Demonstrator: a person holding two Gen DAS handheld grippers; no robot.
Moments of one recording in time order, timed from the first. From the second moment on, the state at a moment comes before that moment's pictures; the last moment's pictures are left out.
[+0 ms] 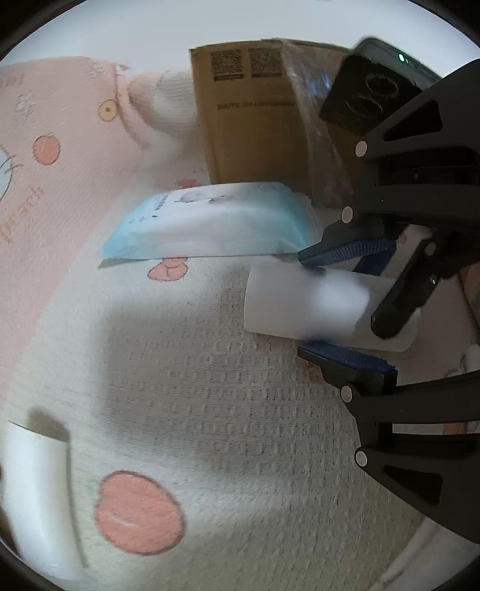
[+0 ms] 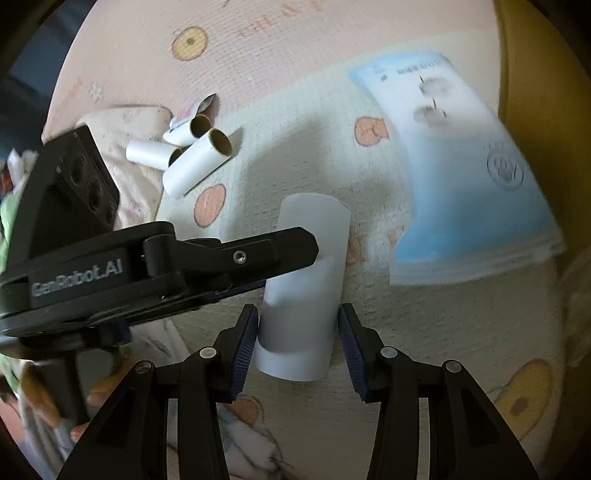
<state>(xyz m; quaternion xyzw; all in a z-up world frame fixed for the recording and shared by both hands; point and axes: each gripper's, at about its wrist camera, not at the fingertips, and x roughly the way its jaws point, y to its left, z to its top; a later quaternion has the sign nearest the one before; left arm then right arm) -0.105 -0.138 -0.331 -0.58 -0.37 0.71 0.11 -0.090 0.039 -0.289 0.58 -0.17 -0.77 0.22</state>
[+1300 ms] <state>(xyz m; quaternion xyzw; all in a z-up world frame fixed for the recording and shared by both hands) -0.070 -0.107 -0.143 -0.40 -0.26 0.87 0.14 -0.054 0.049 -0.162 0.39 -0.13 -0.87 0.28</state>
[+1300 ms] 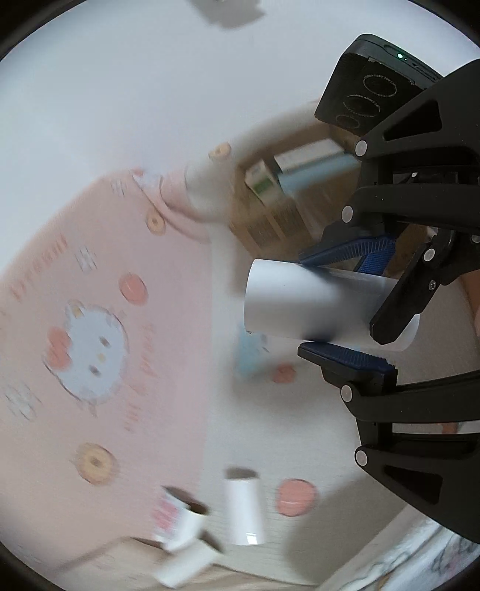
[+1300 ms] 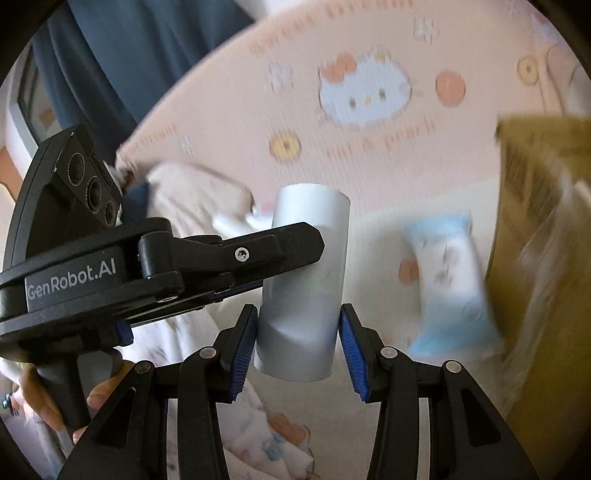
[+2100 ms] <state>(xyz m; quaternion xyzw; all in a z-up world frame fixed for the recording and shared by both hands) -0.140 0.028 -0.040 -0.39 -0.11 0.88 0.25 -0.068 0.166 -0.056 0.34 -0.07 -0.91 0.20</state>
